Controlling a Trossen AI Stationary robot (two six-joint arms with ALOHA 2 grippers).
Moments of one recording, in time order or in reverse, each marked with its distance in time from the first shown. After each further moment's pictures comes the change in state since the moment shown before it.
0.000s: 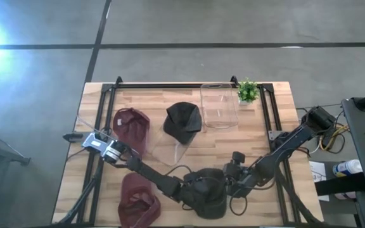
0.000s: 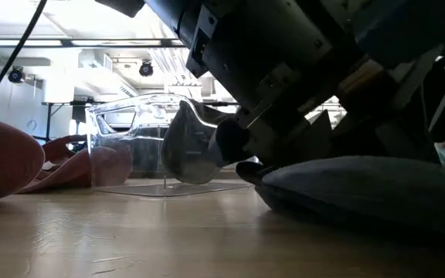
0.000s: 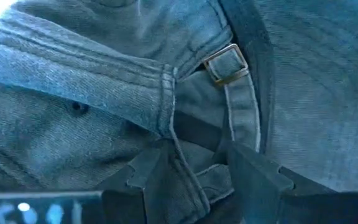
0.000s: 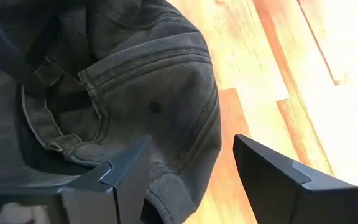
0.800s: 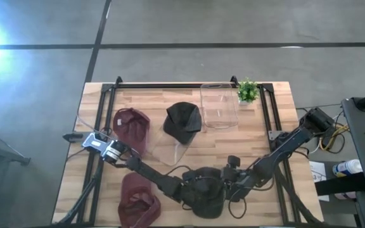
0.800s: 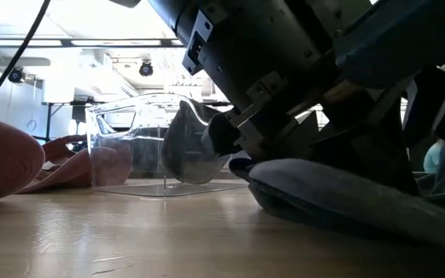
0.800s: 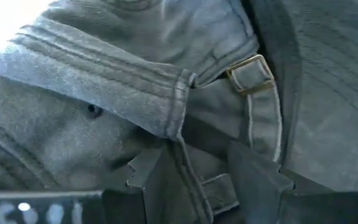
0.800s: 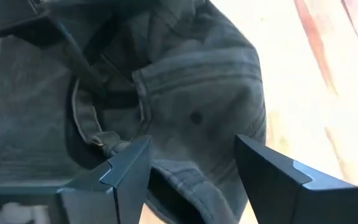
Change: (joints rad) left arm 0.001 -0.006 0.025 -0.093 -0.039 0.002; right arm -0.009 0.035 -0.002 0.148 -0.046 -0.091
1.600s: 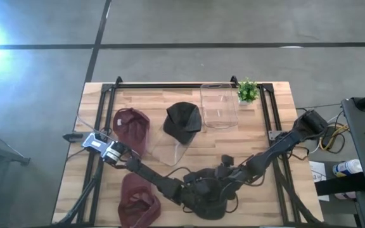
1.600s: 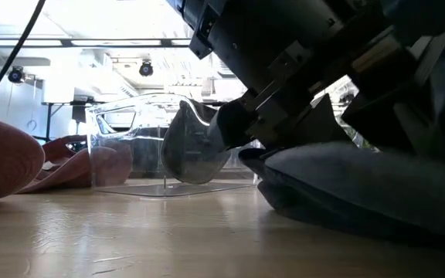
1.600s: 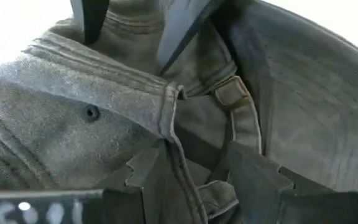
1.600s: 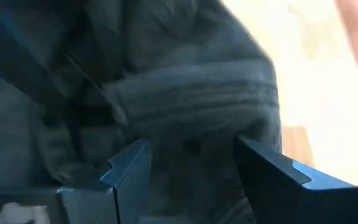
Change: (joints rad) left arm -0.012 0.002 0.031 0.041 -0.049 -0.029; right arm -0.090 0.078 -0.047 0.166 -0.119 -0.112
